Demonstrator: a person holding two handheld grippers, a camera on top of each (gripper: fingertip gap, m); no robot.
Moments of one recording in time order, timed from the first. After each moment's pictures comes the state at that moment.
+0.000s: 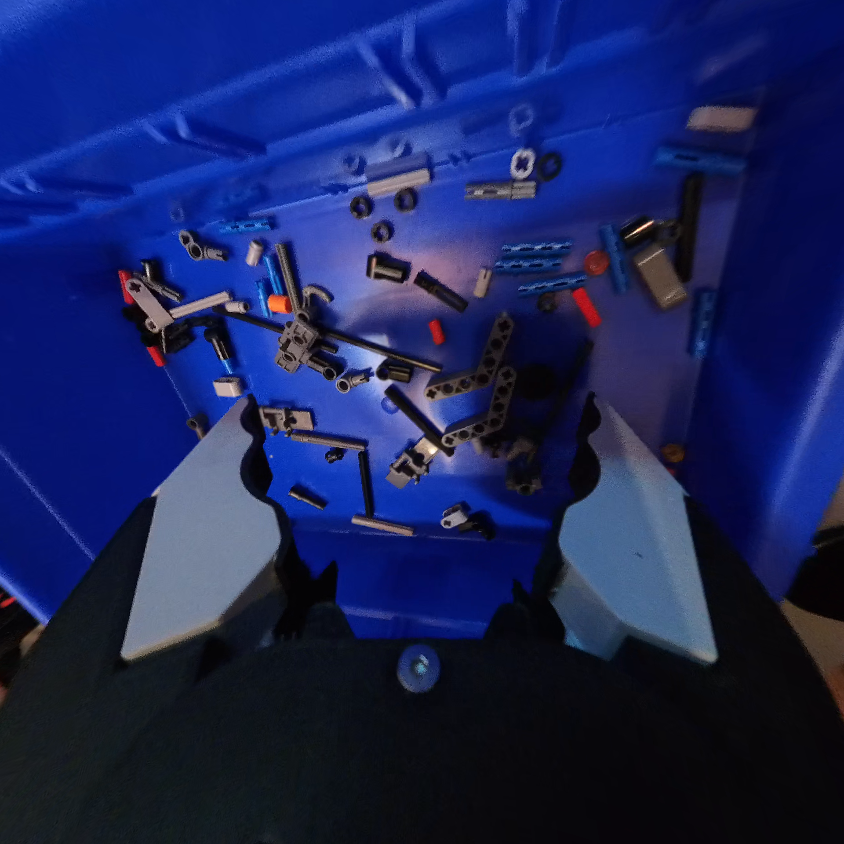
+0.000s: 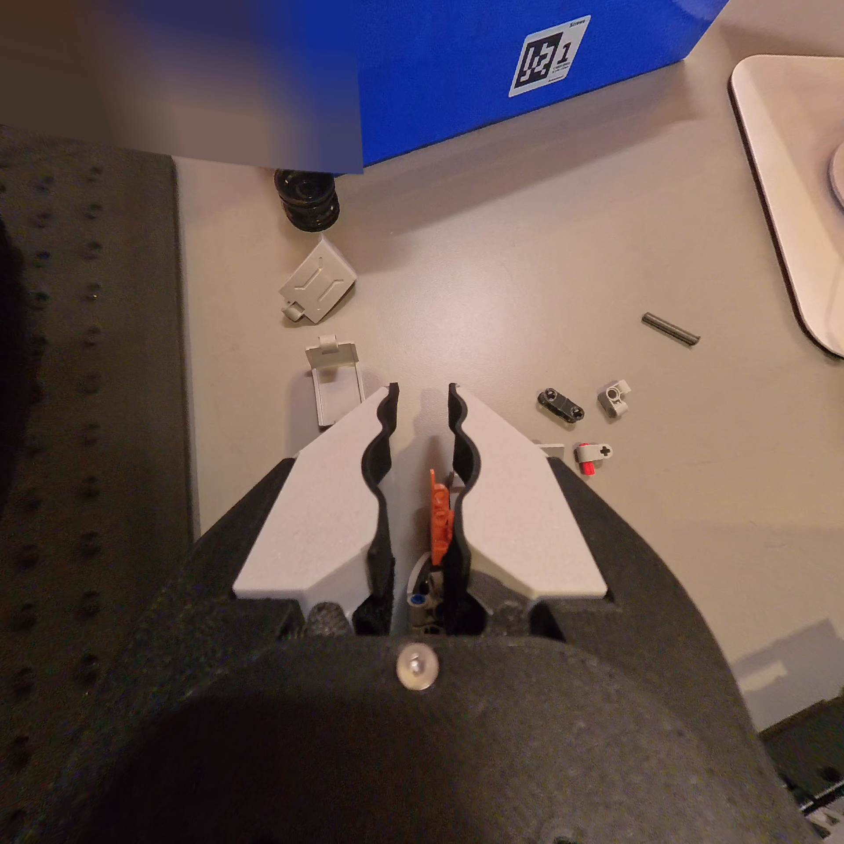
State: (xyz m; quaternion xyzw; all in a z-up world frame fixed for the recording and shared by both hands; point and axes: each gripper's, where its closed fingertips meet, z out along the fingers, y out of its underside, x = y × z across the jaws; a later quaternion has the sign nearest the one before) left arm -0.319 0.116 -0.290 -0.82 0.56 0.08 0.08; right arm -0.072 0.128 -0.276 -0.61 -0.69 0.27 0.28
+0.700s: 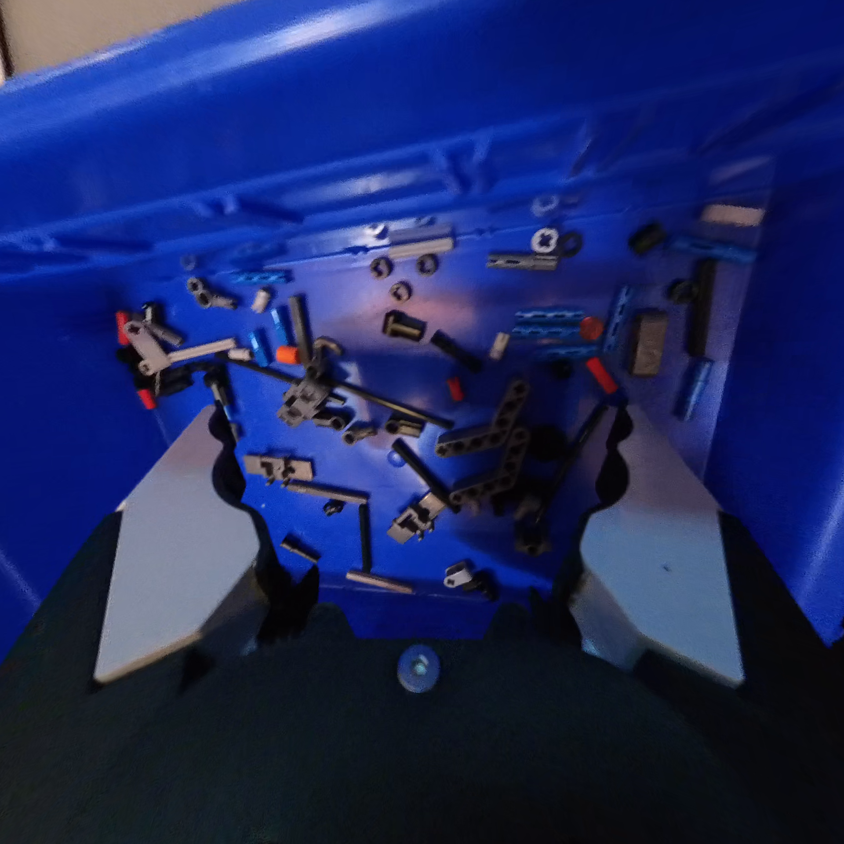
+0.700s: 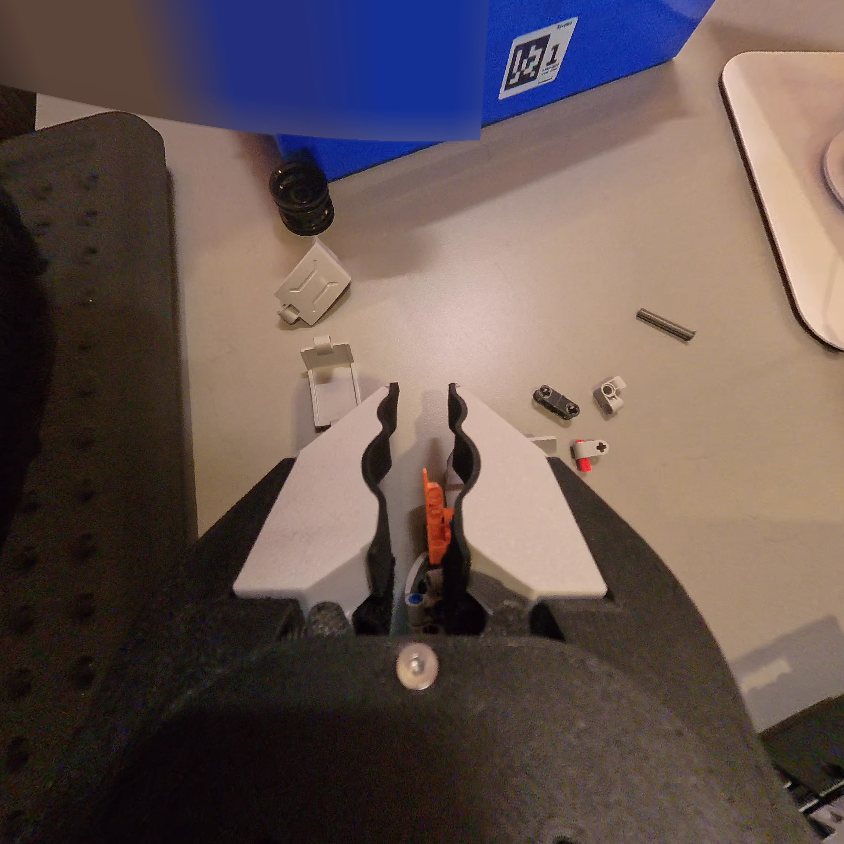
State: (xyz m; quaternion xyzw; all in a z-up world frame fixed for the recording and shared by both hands) left arm -0.304 0.131 -0.303 -0.83 0.54 0.04 0.11; right arm -0.072 0.130 -0.275 -0.61 -0.68 0.28 0.29
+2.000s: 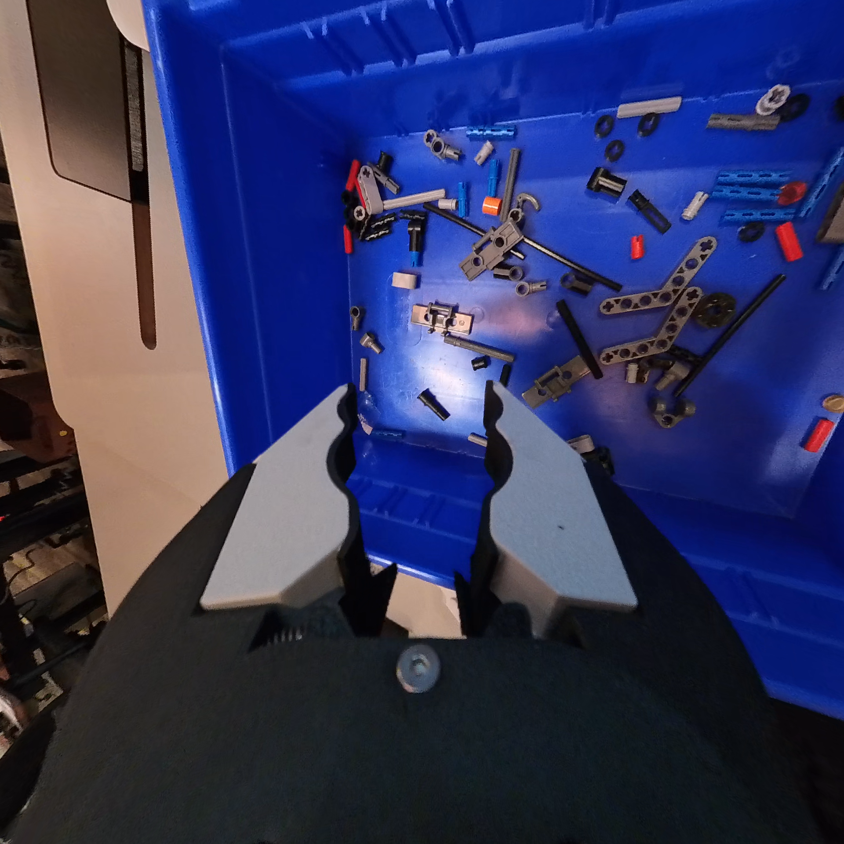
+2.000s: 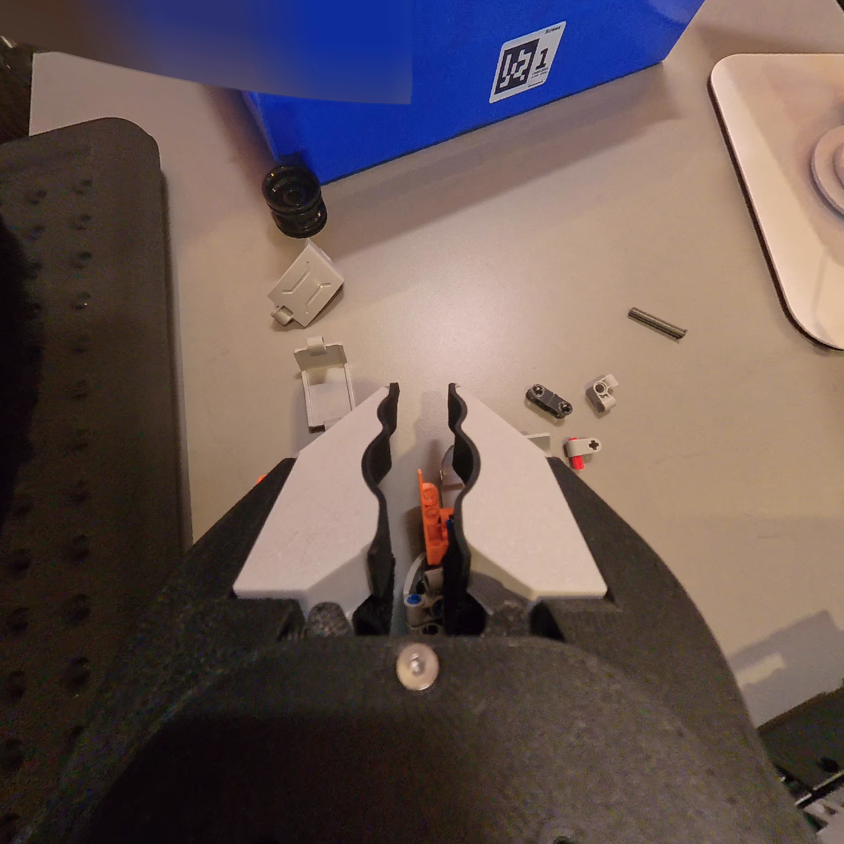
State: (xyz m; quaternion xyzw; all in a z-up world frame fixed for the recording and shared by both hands) left arm -0.390 0.154 -0.227 -0.85 0.48 0.11 0.18; right arm -0.071 0.134 -0.274 -0.61 -0.68 0.28 0.29
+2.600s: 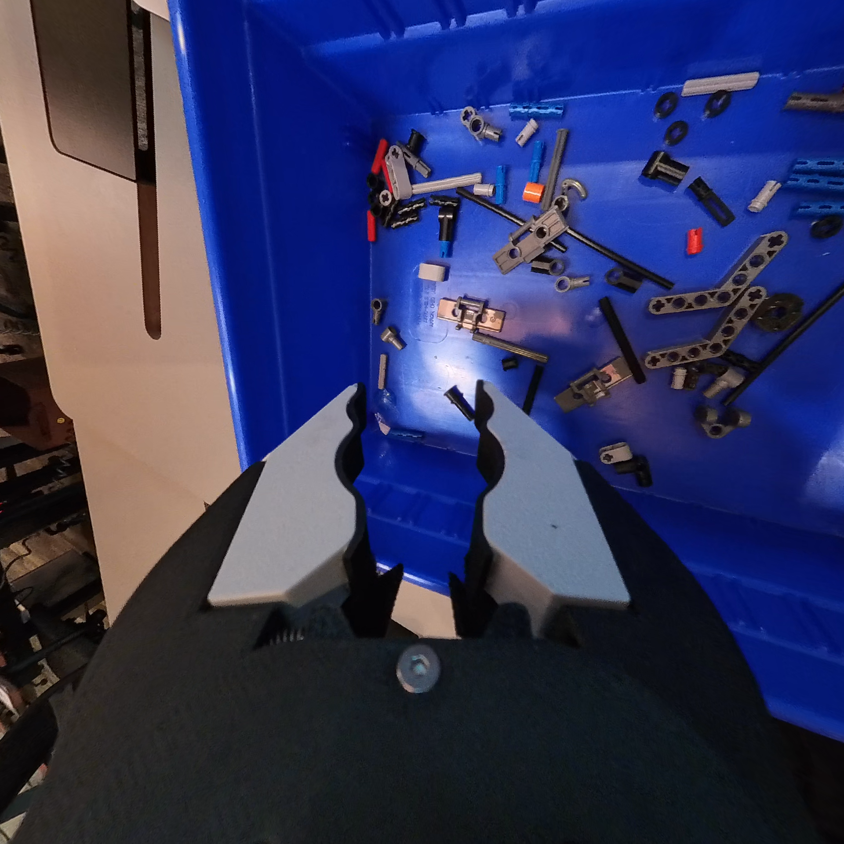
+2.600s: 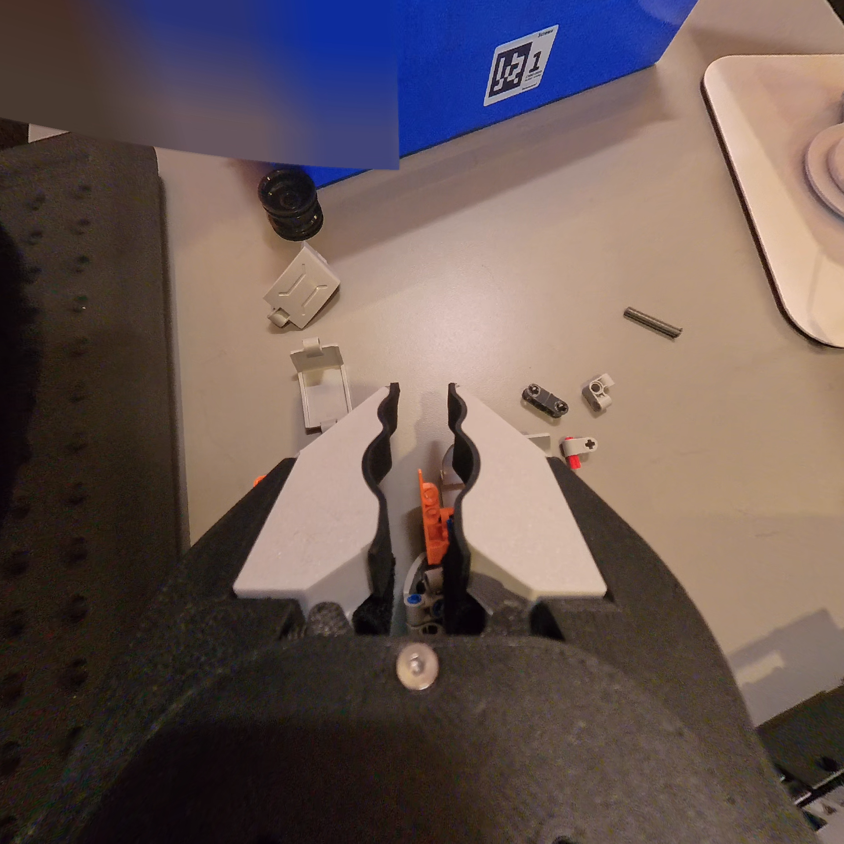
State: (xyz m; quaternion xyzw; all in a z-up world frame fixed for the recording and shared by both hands) left arm -0.403 0.168 -0.234 -0.86 0.47 0.12 0.18; right arm -0.071 0.136 -0.274 -0.61 -0.68 0.29 0.29
